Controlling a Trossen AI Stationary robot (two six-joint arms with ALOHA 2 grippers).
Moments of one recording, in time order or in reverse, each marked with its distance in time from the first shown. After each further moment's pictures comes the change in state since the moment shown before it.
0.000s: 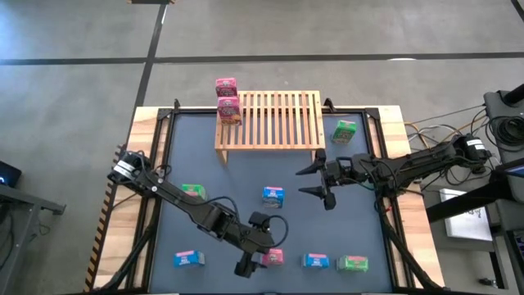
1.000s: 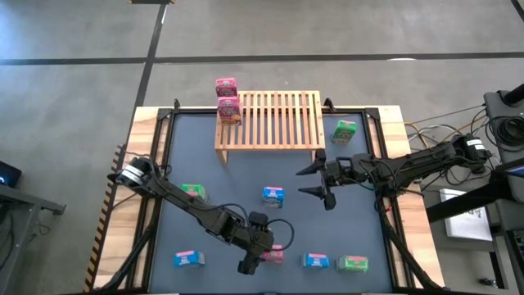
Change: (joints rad) left arm 0.008 0.084 0.006 -0.088 -0.036 -0.051; right arm 0.000 0.000 -0.002 -0.003 0.000 -0.001
